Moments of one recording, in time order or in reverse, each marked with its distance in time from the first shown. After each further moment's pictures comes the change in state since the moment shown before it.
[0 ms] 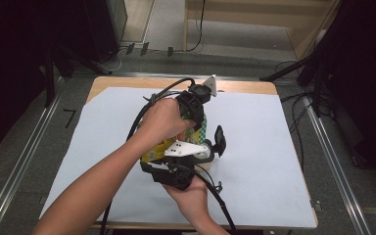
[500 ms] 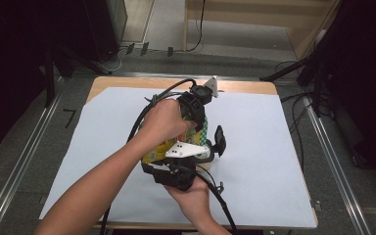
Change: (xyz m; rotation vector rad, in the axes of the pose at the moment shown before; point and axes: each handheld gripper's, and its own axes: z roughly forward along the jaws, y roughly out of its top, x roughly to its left) left arm -0.001 0.001 0.006 -0.001 -0.025 0.008; right arm 0.000 -0.001 -0.003 0.011 0.004 -0.010
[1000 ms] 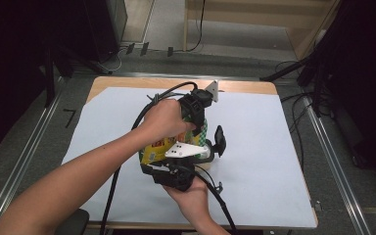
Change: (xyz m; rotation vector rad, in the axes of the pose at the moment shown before) left arm 0.002 0.005 0.009 0.101 -0.014 0.008; right arm -0.002 -0.003 0.003 -0.004 0.016 0.020
